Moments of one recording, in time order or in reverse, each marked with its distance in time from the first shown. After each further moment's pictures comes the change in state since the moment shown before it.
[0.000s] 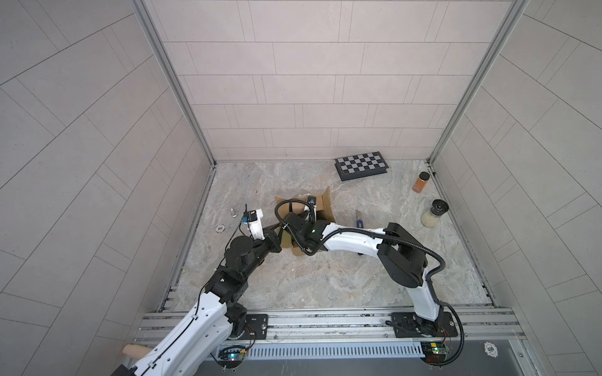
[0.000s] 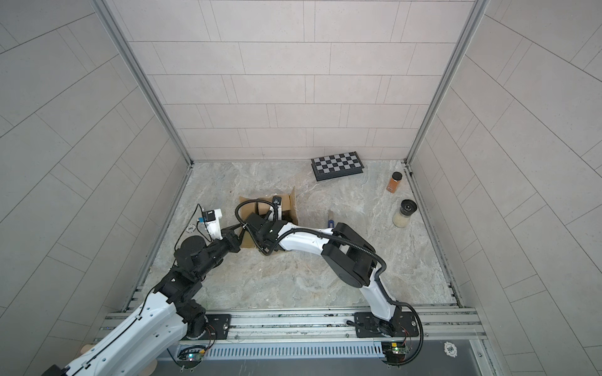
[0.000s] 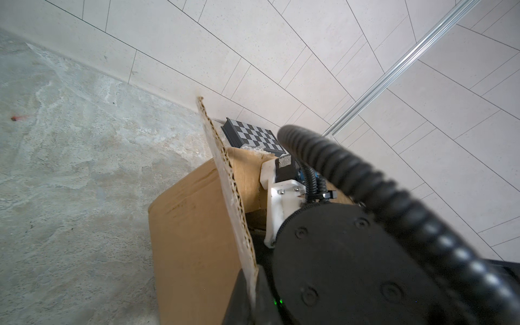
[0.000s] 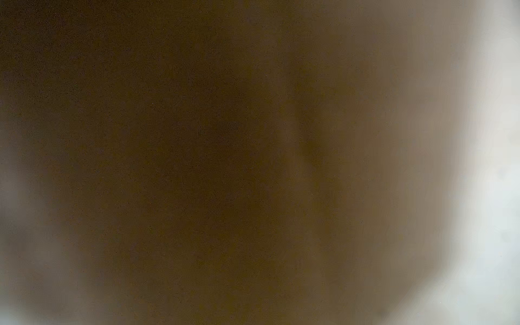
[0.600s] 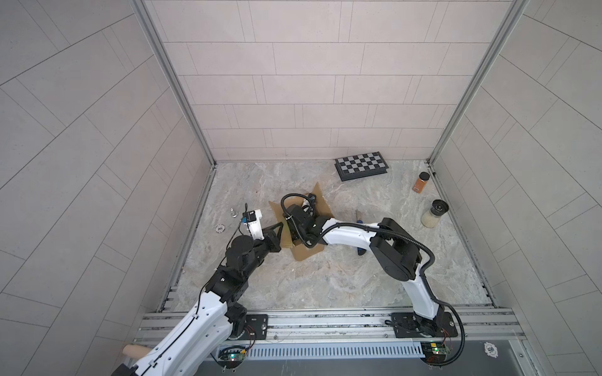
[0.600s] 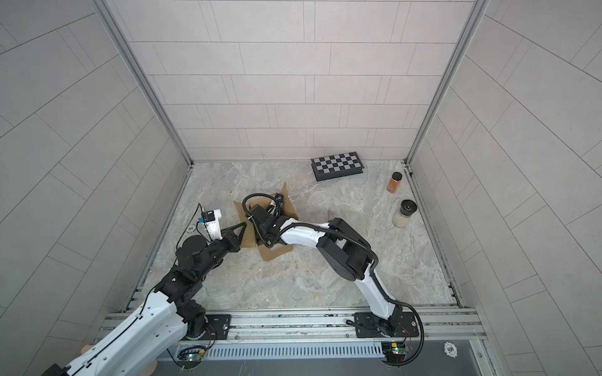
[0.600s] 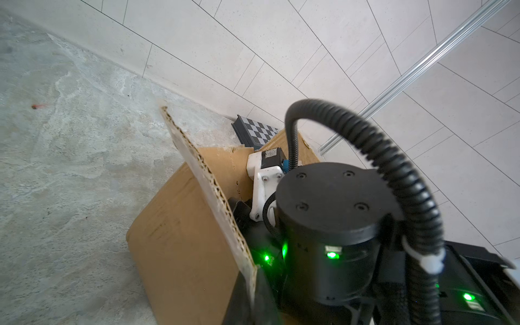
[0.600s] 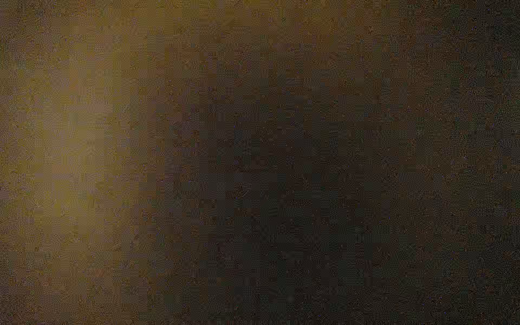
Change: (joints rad) left arm 0.006 0.010 0.000 -0.029 -0.036 -0.019; right arm -0.063 0.049 -0.005 0.220 -0.264 0.074
